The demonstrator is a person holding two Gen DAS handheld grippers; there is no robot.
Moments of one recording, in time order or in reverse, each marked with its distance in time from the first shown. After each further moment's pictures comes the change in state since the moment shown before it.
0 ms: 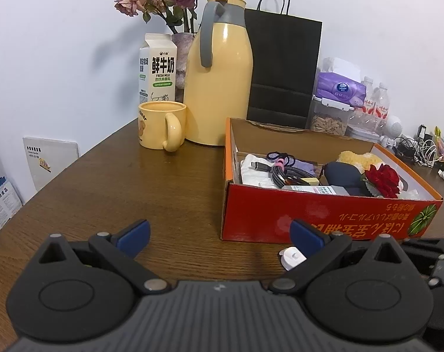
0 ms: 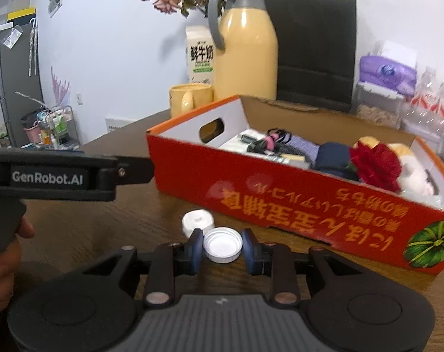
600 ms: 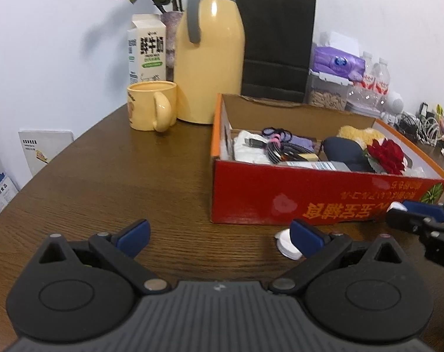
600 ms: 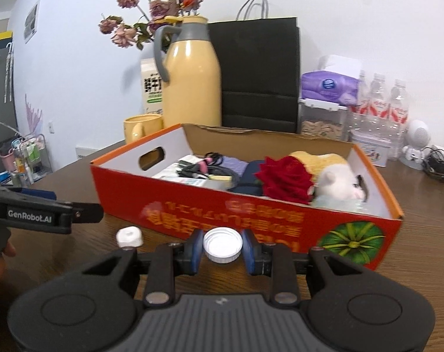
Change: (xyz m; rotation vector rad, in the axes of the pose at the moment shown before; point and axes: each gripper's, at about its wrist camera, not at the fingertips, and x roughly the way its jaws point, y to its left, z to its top) left arm 0.019 -0.016 -0.006 0.045 0.089 0.004; right arm -0.031 -0.058 -0.006 0.062 -0.102 -0.108
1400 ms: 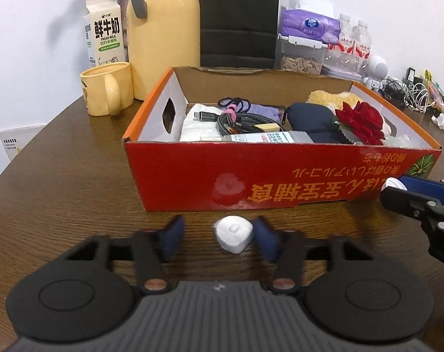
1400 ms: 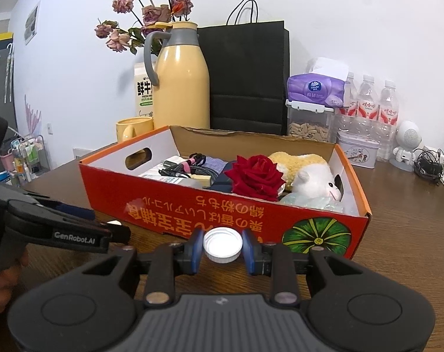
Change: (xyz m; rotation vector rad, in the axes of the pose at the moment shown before) left arm 0.027 -0.049 0.000 0.070 0.098 -0.046; right arm -0.011 -0.023 -0.007 -0.011 -0.012 -0.001
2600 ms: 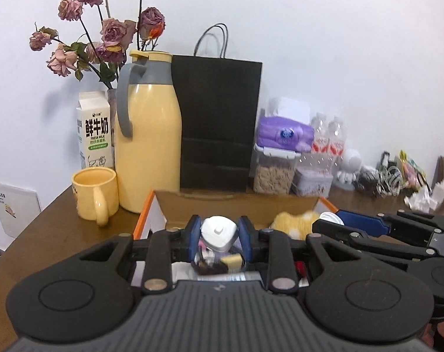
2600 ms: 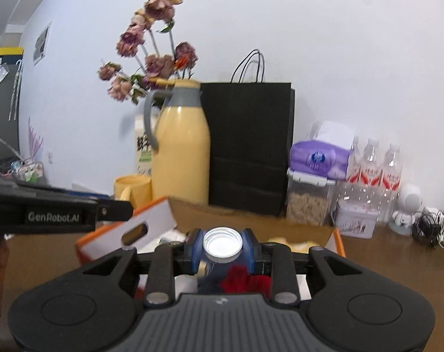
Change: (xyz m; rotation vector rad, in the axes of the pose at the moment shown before) left arm -0.054 -0.015 0.087 -0.050 -0.320 -0.067; right arm 0.002 -0.002 0.082 -0.043 -0.171 -0.012
